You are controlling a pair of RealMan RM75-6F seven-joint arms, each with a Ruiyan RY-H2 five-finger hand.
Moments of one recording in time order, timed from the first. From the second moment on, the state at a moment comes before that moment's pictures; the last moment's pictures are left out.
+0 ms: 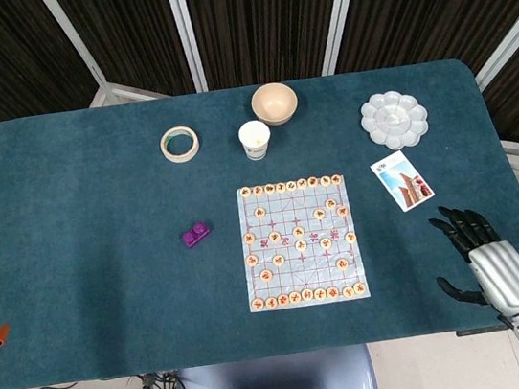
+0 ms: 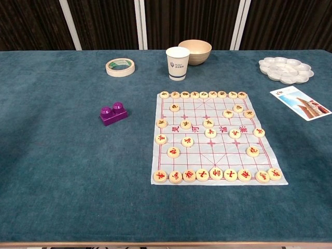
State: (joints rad) left arm 0.00 -1.14 -0.13 -1.75 1.37 1.62 0.19; right arm 0.17 -1.00 0.06 -1.82 -1.65 1.34 0.10
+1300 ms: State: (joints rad) left arm -0.01 -1.14 -0.15 -1.74 1.32 1.60 0.18; right arm 0.78 -1.54 0.20 -1.74 -0.91 0.94 -0.63
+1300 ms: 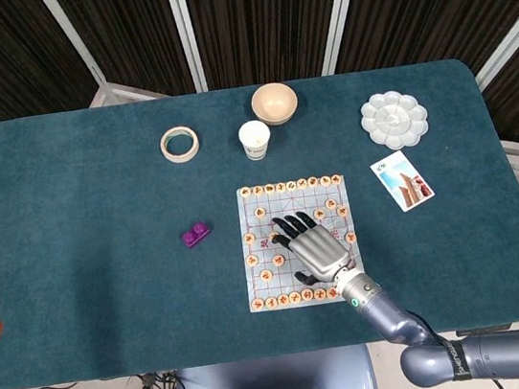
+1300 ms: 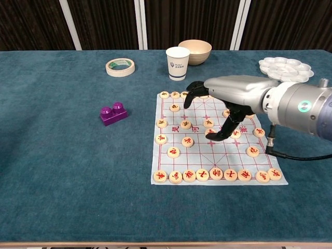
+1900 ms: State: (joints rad) left arm -0.02 -1.14 -0.16 -1.74 1.31 1.60 0.17; right arm 0.87 -1.69 0.19 -1.55 -0.75 0.98 -0.73
